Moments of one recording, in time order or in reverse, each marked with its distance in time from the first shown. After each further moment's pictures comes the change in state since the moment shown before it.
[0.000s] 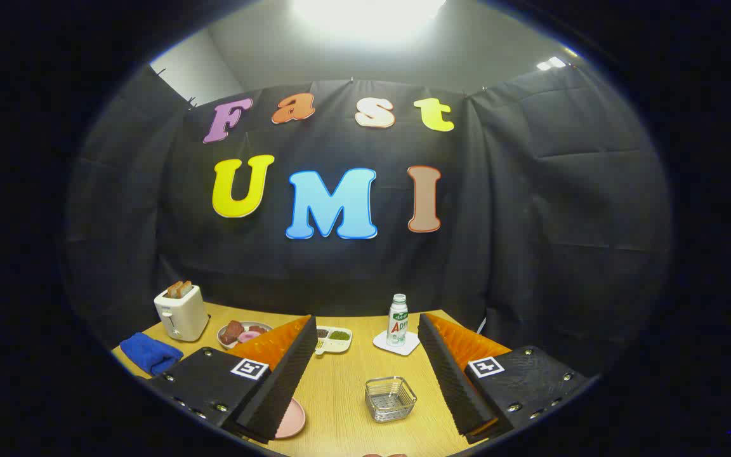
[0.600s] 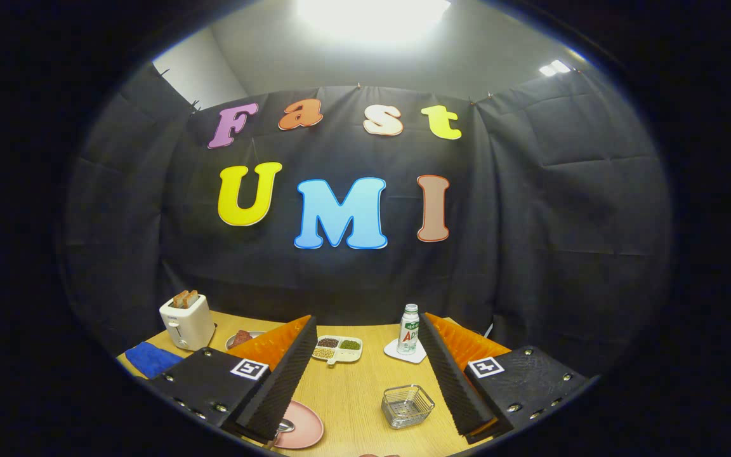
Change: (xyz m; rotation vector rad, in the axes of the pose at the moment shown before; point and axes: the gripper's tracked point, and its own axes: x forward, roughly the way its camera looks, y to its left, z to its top) arm 0.009 0.038 0.010 0.000 0.003 0.038
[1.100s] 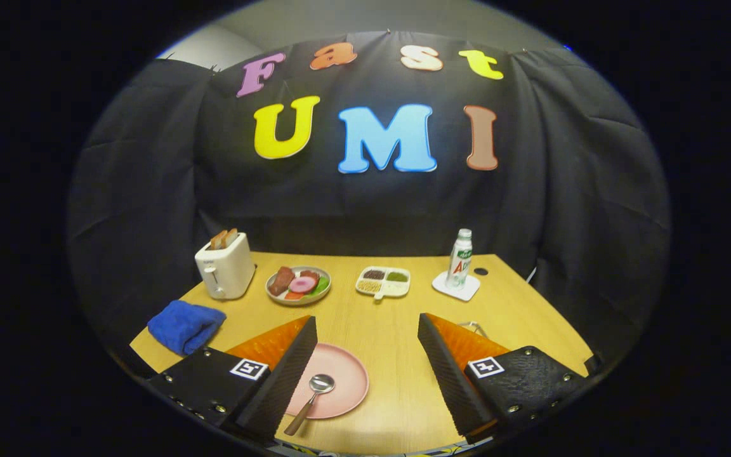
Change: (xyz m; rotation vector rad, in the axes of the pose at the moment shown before) arm -0.020 0.078 -0.120 0.014 0.390 0.207
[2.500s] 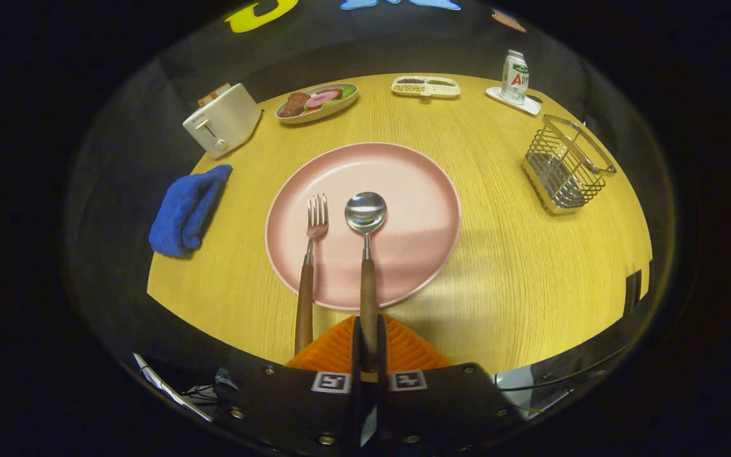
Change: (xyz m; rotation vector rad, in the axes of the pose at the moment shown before) arm 0.000 0.068 -0.191 0.140 0.731 0.104
